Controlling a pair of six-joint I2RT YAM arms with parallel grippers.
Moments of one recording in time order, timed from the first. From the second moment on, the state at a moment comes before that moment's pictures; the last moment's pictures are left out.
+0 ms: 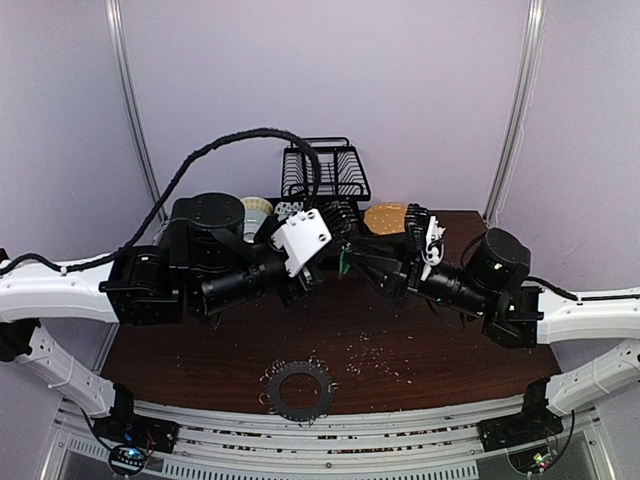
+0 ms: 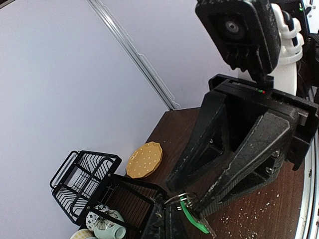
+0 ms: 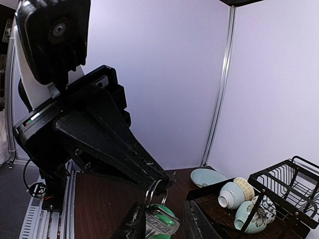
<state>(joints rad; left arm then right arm) -1.36 1.35 1.26 -0.07 -0.45 0.47 1.06 1.15 0.72 0.64 -0.14 -0.14</state>
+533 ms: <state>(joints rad) -1.36 1.34 1.24 -0.06 -0.41 0.46 1.06 1.16 0.72 0.65 -0.12 -0.14</state>
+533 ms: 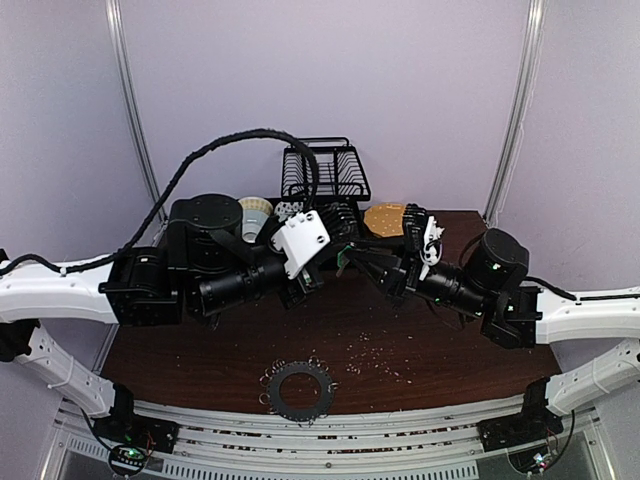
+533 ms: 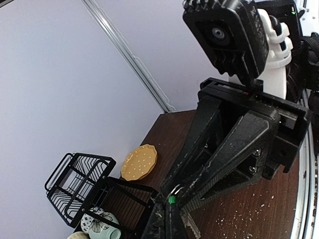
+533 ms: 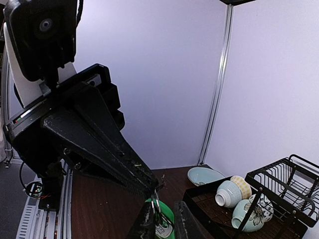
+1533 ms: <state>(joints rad) -1.24 1.26 1.21 -0.19 -0.09 0.44 1.06 1.09 0.84 0.27 -0.25 -0.44</state>
